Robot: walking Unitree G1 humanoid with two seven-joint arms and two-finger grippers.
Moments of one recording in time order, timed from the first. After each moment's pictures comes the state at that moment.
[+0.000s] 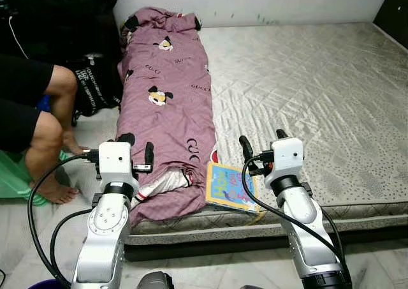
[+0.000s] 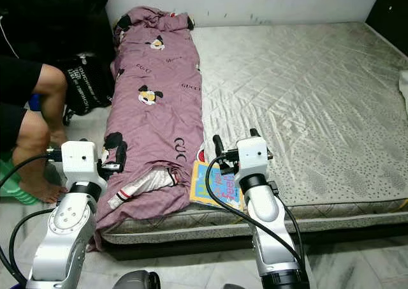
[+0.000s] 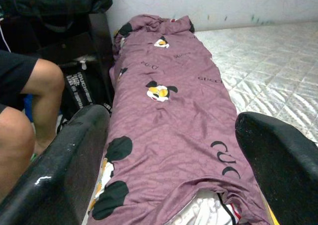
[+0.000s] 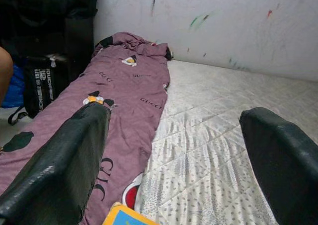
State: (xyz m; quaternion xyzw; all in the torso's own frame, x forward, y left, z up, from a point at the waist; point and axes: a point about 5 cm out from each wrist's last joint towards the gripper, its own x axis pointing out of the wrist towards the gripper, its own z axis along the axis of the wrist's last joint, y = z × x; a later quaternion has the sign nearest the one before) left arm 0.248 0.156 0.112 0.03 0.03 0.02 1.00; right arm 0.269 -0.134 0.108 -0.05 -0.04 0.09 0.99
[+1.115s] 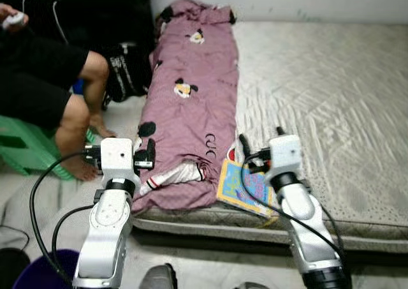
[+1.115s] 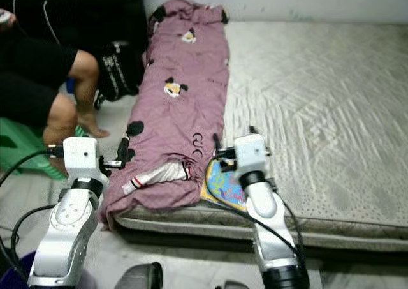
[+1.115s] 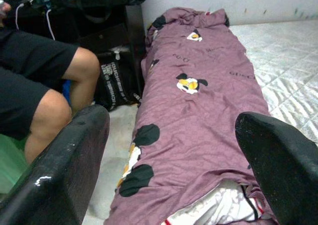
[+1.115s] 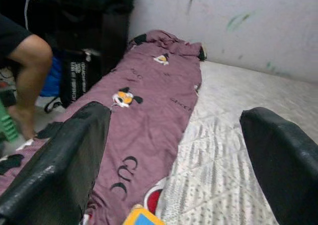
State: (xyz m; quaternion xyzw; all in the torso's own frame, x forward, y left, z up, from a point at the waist) left arm 0.253 0.156 0.117 0.03 0.03 0.02 1.00; right arm 0.274 -0.132 0.109 -0.06 -0.04 0.09 0.99
